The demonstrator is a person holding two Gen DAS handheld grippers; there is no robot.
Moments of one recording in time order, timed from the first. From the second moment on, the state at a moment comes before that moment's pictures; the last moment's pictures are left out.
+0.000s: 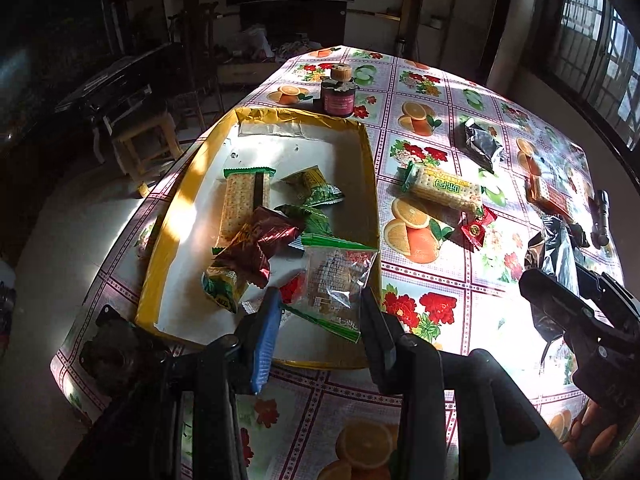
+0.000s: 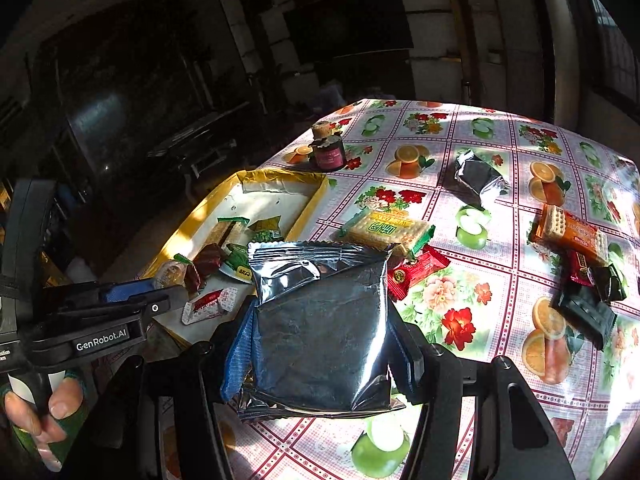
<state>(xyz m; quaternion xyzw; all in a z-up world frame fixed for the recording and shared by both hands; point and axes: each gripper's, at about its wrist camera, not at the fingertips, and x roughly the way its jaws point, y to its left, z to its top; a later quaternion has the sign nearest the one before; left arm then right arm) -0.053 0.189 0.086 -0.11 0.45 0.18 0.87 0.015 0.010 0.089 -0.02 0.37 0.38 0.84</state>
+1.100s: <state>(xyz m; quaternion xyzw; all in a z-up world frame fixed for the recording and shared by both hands) -0.036 0.245 0.072 -0.14 0.46 0.23 0.85 0.034 0.085 0.078 -0.04 0.39 0.43 0.81</state>
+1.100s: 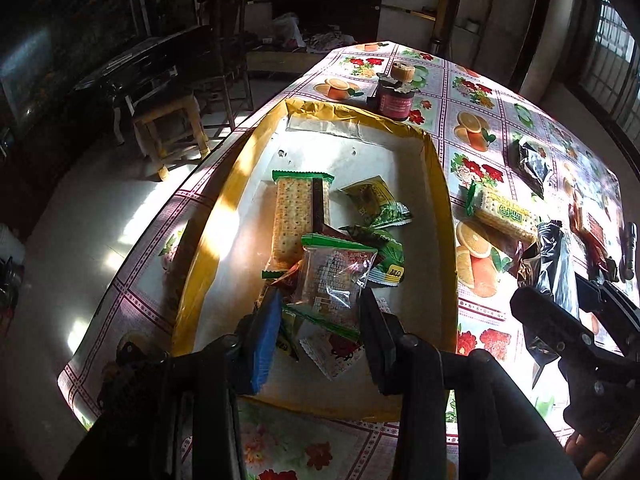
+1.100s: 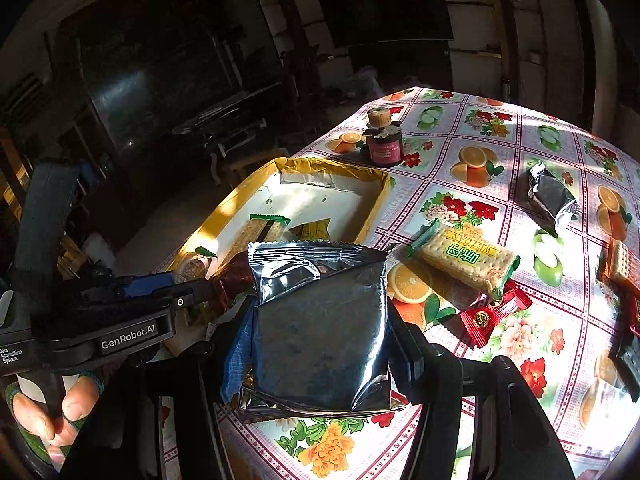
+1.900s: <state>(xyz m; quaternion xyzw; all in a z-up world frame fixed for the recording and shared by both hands) 0.040 0.306 0.054 -0.17 0.49 0.25 0.82 0.130 0.202 0.059 -0.06 0.42 0.44 0.79</state>
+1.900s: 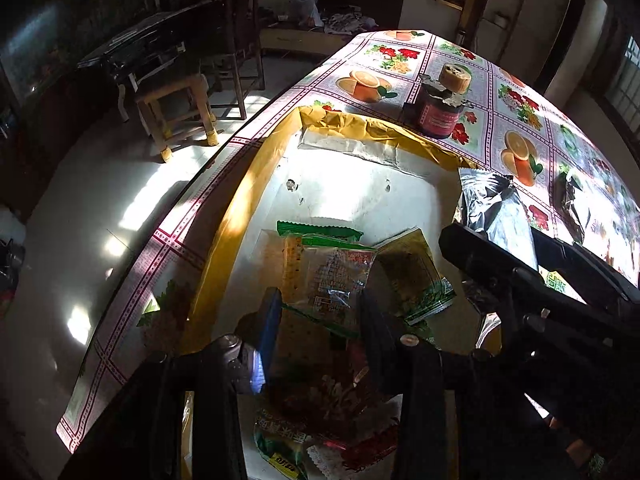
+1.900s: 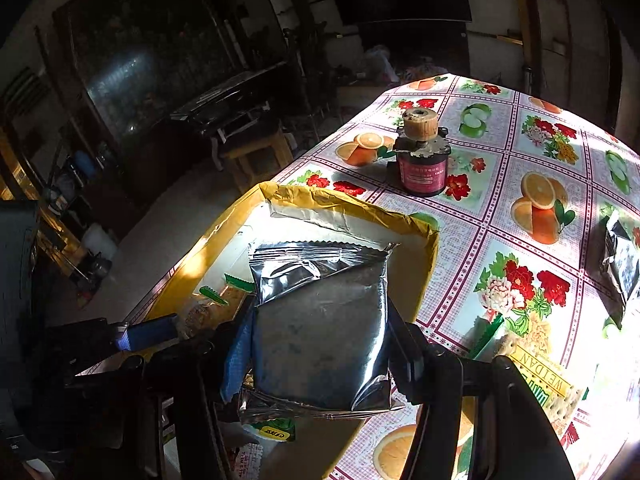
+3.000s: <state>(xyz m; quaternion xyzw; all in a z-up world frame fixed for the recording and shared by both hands) 0.048 0.310 0.051 -0.15 0.50 0.28 0.80 0.144 0.198 0.057 -0.04 0.44 0.45 0.78</state>
